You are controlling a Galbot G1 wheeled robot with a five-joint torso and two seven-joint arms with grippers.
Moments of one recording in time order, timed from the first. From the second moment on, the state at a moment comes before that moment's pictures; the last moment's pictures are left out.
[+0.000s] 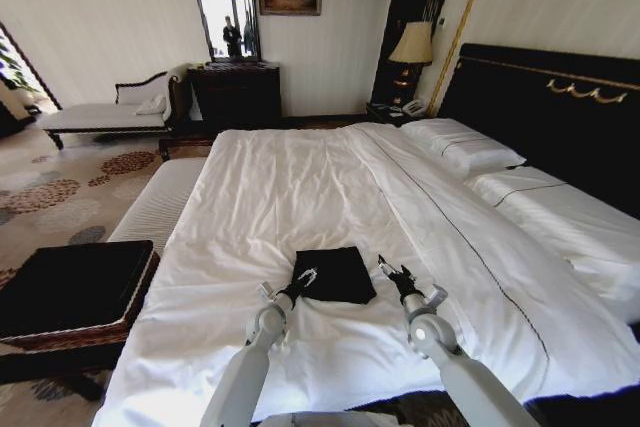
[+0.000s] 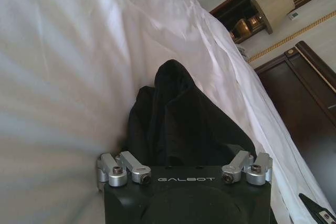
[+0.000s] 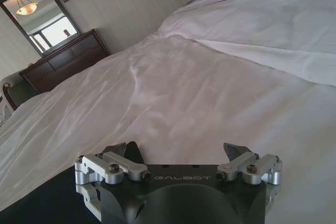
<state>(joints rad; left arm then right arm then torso) 1.14 -1.53 -0.25 -1.53 -0.98 0.33 -0.06 -1.25 1.01 0.25 1.71 1.05 0.04 0.29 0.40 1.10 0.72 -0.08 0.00</state>
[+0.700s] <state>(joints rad) 1.18 -1.55 -0.28 -1.55 -0.95 0.32 -0.04 -1.19 1.04 0.24 1.63 1.40 -0.04 0.17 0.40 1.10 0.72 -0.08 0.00</state>
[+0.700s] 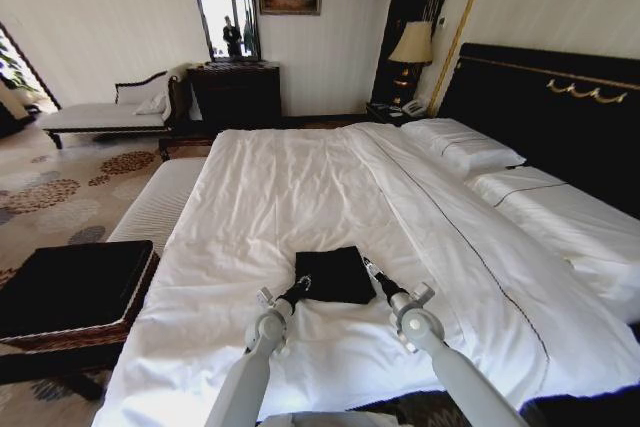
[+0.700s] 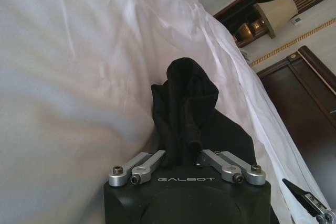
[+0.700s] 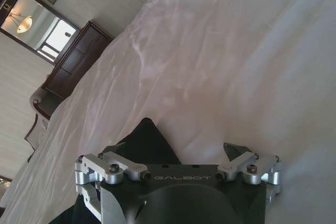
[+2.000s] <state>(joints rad) 1.18 -1.54 -0.27 -1.57 -0.93 0.30 -0.03 -1.16 1.05 0.14 1.54 1.26 0.07 -0.09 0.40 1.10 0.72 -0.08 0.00</state>
